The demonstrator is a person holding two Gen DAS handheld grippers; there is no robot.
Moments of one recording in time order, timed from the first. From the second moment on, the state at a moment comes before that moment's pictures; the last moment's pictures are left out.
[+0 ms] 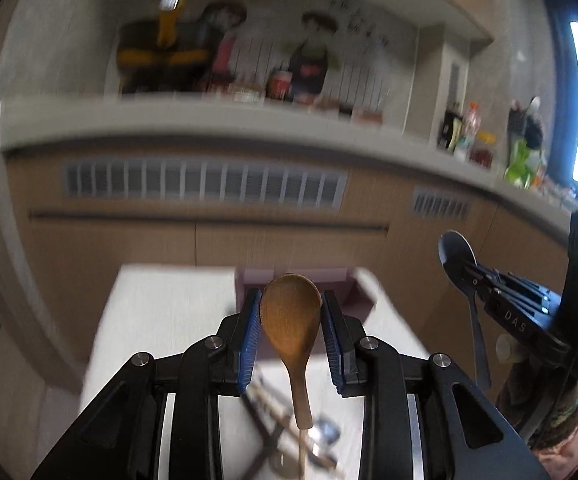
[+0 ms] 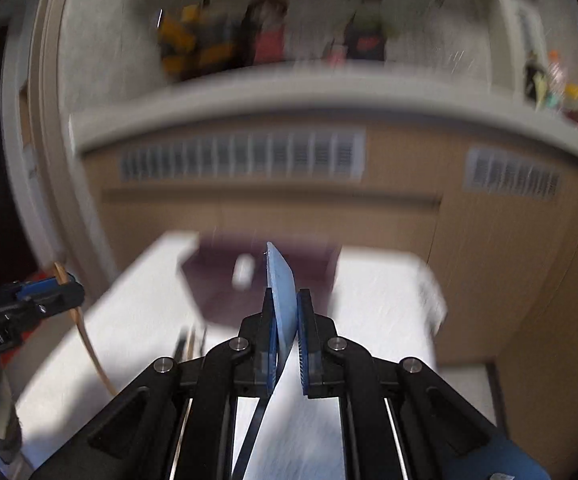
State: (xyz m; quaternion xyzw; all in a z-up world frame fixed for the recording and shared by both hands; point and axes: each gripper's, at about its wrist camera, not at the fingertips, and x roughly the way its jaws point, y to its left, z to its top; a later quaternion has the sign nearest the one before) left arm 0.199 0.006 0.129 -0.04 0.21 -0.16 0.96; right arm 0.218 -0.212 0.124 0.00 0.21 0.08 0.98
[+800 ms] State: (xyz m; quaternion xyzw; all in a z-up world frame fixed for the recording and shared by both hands) left arm 0.373 -0.025 0.097 -0.04 0.22 -0.18 0.96; right arm 0.373 -0.190 0.098 -0.03 0.14 0.09 0.99
